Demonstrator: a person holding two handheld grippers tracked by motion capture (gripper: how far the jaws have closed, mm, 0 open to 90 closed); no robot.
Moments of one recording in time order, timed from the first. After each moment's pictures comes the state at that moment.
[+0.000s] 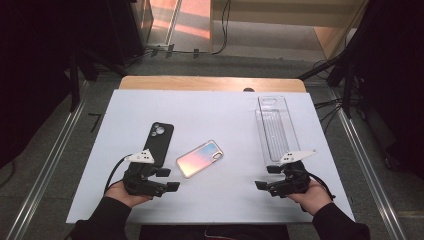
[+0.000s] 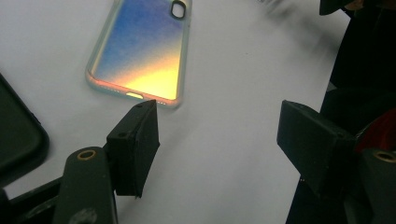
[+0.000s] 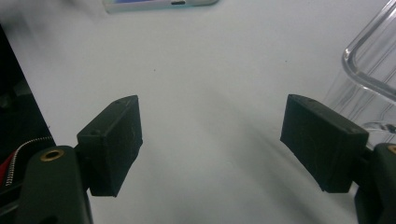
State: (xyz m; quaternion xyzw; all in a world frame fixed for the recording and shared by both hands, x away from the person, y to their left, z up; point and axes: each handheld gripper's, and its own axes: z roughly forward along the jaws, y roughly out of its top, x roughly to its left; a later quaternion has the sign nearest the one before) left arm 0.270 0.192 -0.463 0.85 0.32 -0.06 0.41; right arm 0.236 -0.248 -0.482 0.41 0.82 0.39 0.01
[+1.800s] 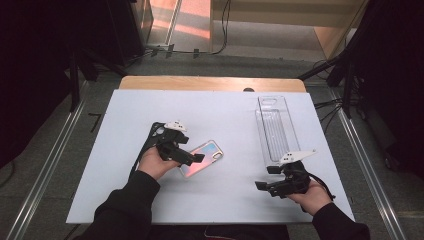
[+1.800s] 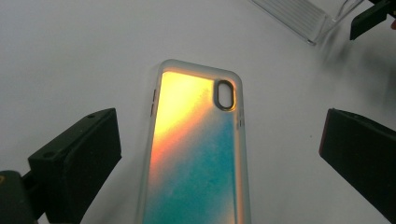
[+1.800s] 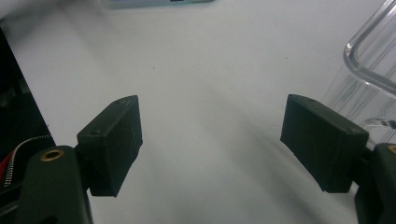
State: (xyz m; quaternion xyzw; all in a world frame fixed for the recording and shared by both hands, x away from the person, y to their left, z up) left arm 0.356 0.115 -0.463 0.87 0.30 -0.02 0.39; right arm 0.236 -0.248 -0.483 0.42 0.82 0.38 0.01
